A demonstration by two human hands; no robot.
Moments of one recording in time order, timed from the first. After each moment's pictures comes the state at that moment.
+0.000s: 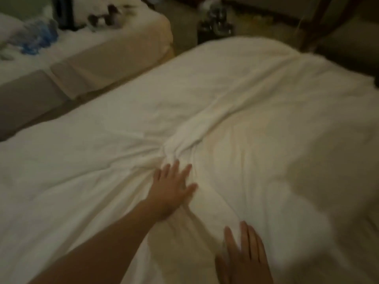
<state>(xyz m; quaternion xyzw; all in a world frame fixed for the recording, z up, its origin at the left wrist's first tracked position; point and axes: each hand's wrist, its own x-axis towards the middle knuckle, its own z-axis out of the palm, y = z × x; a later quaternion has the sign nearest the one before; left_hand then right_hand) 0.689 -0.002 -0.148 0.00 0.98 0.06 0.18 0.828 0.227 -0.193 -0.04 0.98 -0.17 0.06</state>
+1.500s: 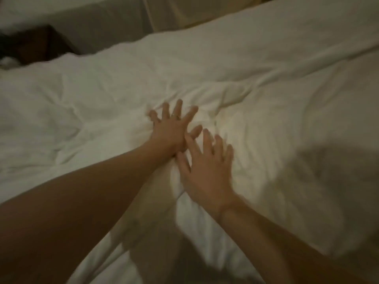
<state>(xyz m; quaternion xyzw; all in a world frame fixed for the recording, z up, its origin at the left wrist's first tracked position) 0.922 -0.305 -0.140 -0.12 0.99 -0.01 0.10 0.984 -0.150 -0.127 -0.23 0.95 -0.18 0.08</state>
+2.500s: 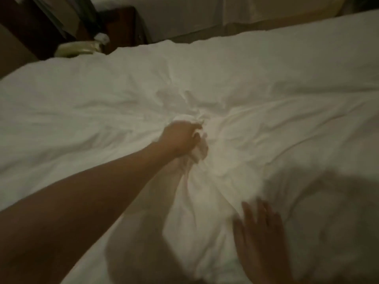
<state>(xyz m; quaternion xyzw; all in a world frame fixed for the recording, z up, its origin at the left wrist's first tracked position) 1.094 -0.495 -0.081 -0.16 0.98 0.09 0.09 1.169 -0.193 -0.138 -0.26 0.95 -0.15 0.08</state>
